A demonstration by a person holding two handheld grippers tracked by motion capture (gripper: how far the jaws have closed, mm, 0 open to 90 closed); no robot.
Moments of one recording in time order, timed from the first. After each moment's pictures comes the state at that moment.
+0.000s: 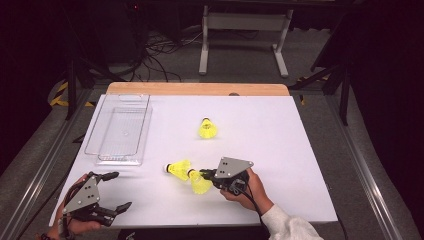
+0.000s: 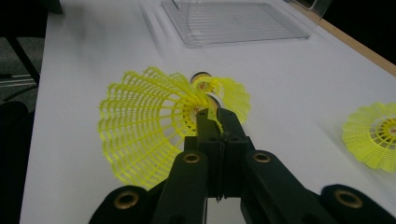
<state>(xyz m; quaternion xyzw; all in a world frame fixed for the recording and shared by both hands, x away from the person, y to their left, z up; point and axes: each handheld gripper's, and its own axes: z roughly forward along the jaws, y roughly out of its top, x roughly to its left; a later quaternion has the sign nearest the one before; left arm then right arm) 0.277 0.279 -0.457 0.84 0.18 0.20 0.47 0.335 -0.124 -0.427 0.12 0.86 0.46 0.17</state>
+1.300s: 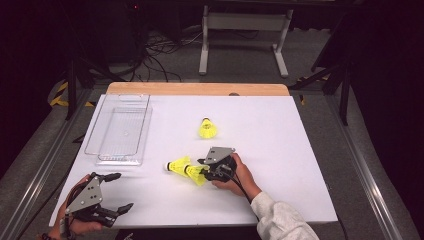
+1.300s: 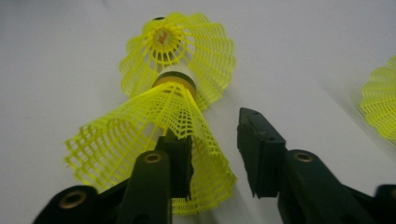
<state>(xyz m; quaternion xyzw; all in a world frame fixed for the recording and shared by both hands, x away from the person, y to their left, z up) 0.278 0.275 -0.458 0.85 0.18 0.20 0.46 0.388 -0.105 -0.467 0.16 0.89 0.40 0.15</state>
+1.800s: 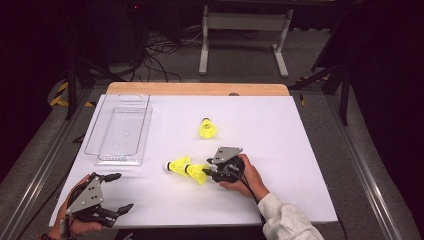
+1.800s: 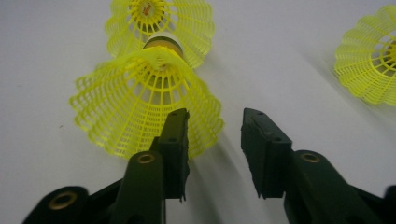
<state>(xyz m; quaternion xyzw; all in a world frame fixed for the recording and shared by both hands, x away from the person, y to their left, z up) 0.277 0.274 -0.458 0.85 0.18 0.20 0.45 0.385 -0.127 -0.464 0.18 0.89 0.38 0.15</state>
